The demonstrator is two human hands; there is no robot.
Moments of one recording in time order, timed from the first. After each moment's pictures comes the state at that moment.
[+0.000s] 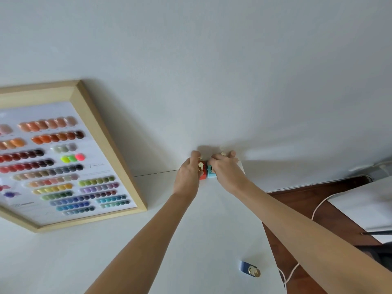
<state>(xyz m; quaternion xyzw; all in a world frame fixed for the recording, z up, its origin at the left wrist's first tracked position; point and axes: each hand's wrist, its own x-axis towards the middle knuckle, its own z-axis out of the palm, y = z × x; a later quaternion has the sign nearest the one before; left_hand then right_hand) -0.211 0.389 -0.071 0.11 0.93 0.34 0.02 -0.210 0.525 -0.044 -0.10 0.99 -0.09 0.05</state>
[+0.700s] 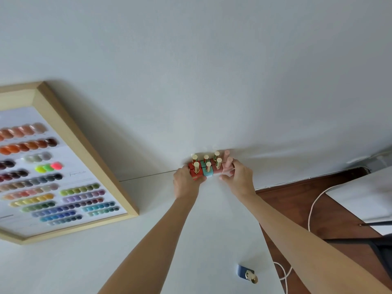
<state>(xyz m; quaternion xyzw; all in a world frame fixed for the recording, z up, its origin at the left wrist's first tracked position) -0.222 0.414 -0.109 -0.11 0.91 0.39 0.12 -0.196 0.571 -0.106 0.16 0.91 -0.39 -0.01</state>
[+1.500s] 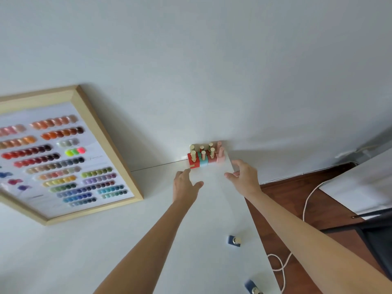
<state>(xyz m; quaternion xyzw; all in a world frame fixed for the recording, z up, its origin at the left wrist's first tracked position) -0.148 0.402 -0.071 -0.06 0.91 0.38 0.16 -0.126 0.591 -0.062 0.17 0.91 -0.39 0.01</state>
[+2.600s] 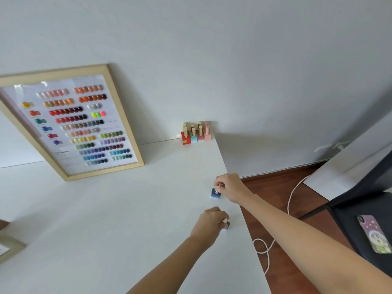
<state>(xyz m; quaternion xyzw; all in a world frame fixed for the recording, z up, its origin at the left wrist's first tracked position) 0.108 0.436 -0.054 0.21 0.89 0.35 0.21 0.038 0.579 -0.028 -0.01 0.95 -0.29 0.12</state>
